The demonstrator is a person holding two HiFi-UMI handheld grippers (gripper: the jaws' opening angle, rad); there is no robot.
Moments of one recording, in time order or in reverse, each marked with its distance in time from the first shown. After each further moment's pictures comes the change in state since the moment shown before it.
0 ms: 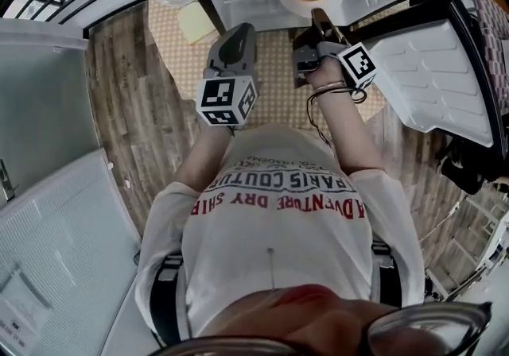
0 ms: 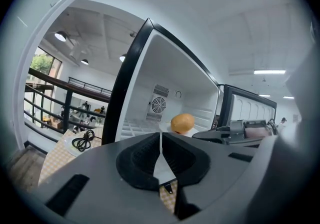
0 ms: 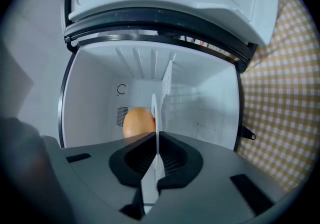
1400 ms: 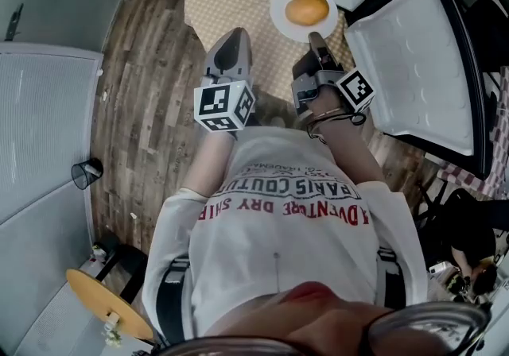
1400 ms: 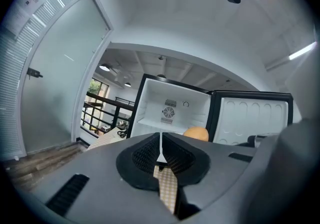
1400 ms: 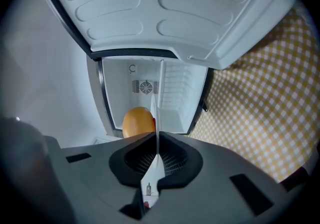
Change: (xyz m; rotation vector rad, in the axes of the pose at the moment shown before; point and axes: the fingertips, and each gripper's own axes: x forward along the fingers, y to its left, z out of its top) left arm -0.166 -0.169 -0.052 -0.050 -0.187 0.521; right arm -0.202 -0.026 0.020 -0.029 0.545 0.082
